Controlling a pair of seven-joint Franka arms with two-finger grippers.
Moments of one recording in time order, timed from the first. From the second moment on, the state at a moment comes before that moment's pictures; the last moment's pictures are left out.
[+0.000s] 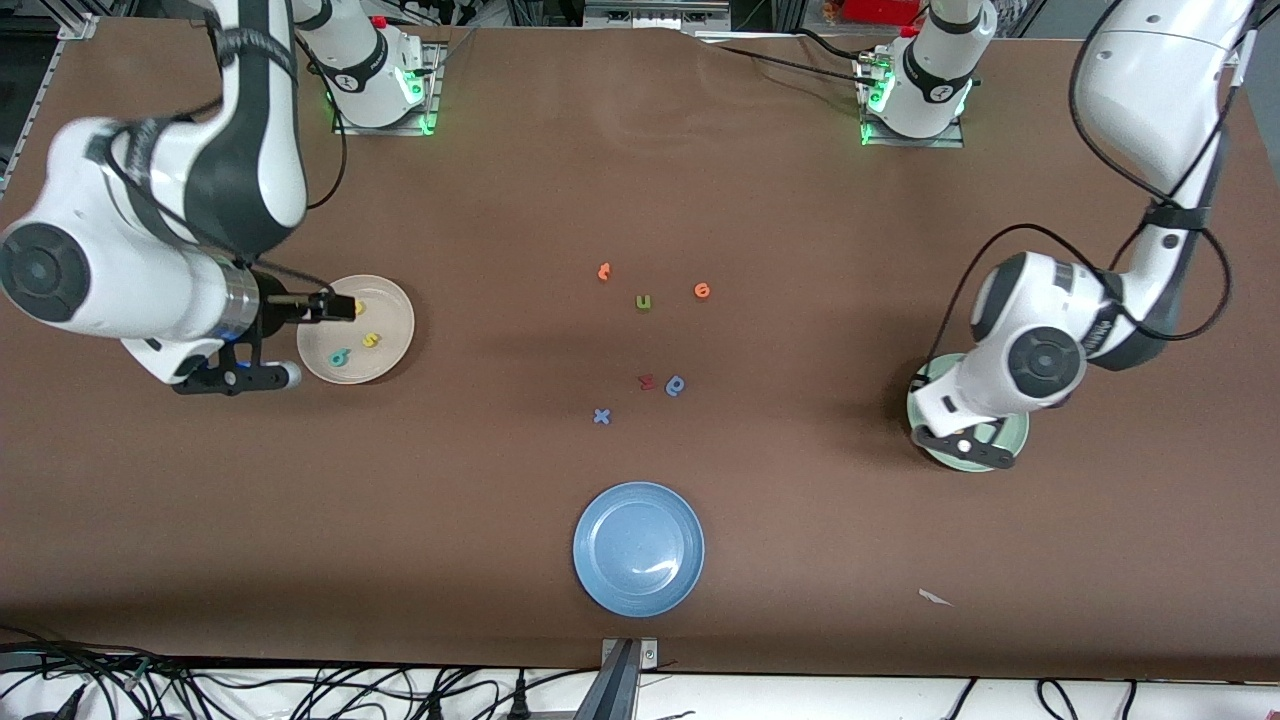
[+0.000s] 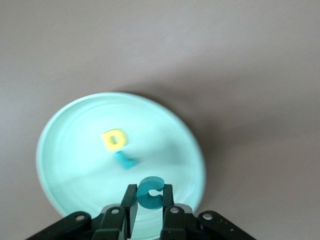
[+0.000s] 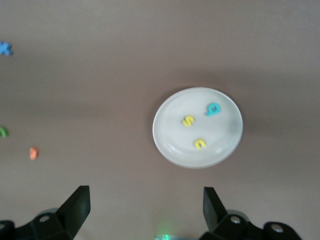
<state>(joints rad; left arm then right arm) 0.17 0.56 -0.30 -1.72 0.34 2.06 0.06 0.93 0.49 -0.97 -1.43 0.39 1.42 -0.13</state>
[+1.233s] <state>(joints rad) 0.11 0.42 -0.16 -1.58 0.08 1.84 0.00 0.09 -0.02 -0.04 -1.68 0.02 1.60 0.02</state>
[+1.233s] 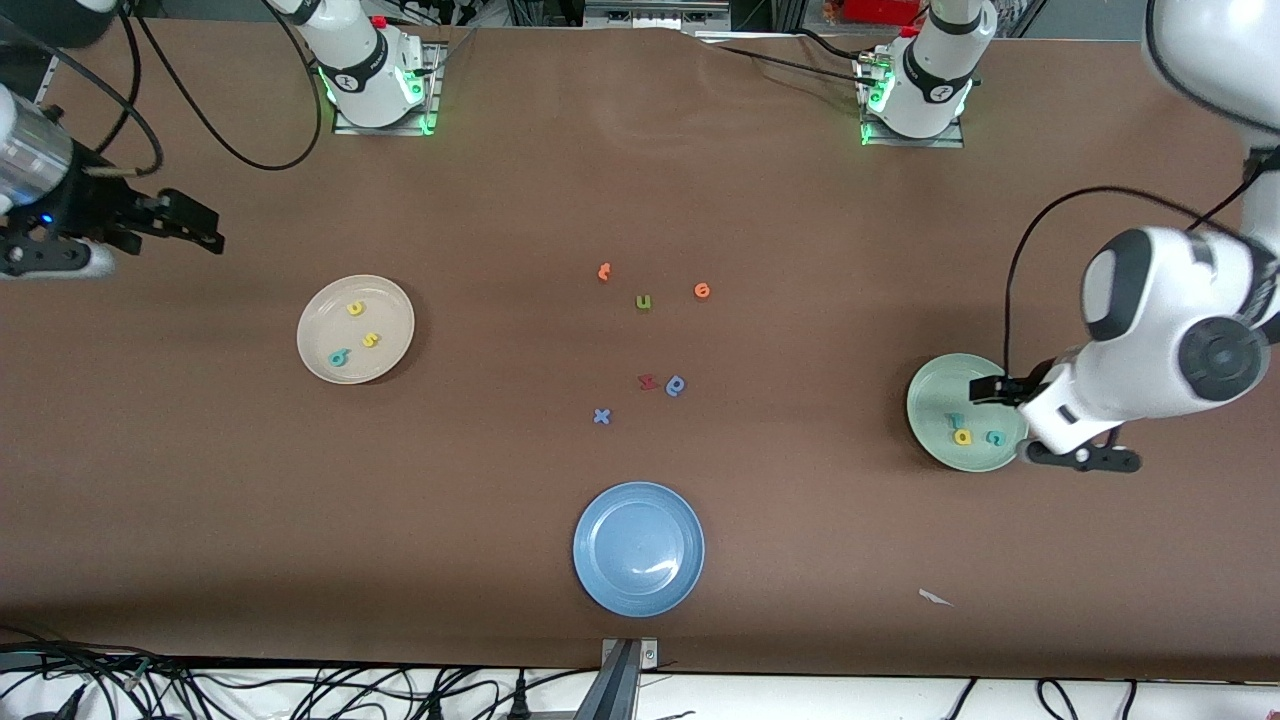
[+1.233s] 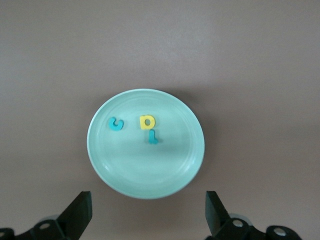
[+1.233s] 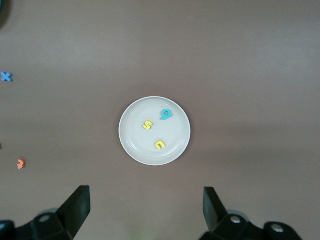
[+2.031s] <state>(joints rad) -0.04 -0.02 0.03 -1.71 0.01 1.72 0.11 0.05 -0.01 0.02 -1.69 0.00 1.63 0.04</state>
